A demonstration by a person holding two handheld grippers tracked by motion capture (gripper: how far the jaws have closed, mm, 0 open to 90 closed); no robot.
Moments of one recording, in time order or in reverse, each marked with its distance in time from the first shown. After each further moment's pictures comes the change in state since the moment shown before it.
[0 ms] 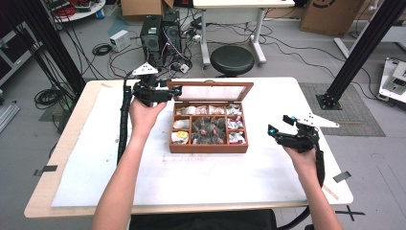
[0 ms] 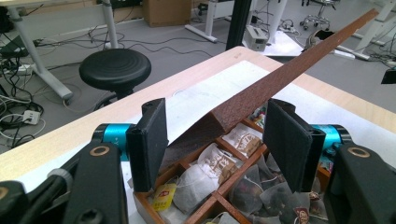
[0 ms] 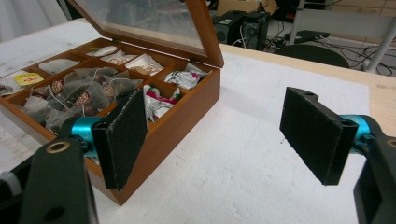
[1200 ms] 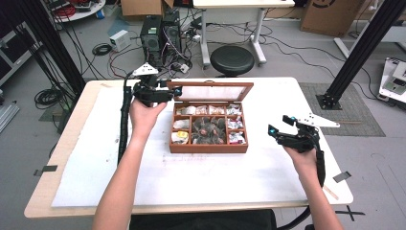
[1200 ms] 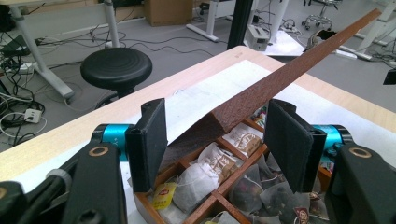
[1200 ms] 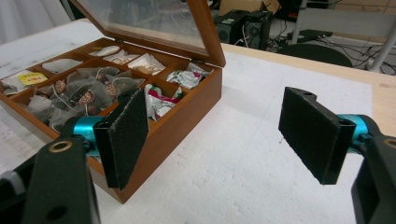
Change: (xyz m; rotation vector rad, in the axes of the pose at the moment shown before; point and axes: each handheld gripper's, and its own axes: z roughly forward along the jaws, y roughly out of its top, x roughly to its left) left arm -0.001 0.000 0.000 0.005 0.006 0.001; right arm -0.001 0.001 0.001 0.004 0.016 0.005
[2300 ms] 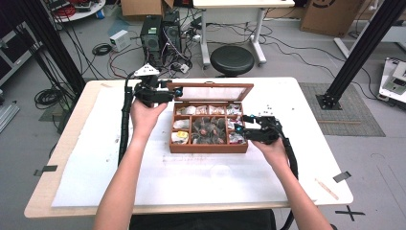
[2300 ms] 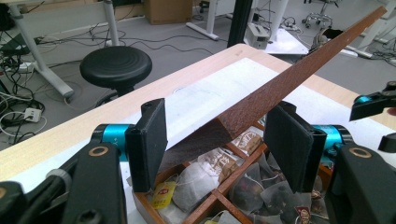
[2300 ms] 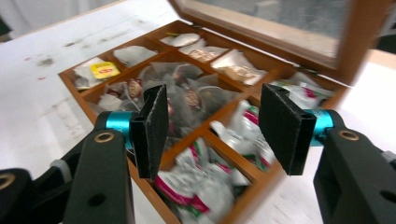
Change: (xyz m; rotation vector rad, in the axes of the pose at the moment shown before) left arm 0.000 -0.002 0.003 0.004 0.001 0.003; right arm 0.055 0.027 0.076 0.125 0.249 -0.068
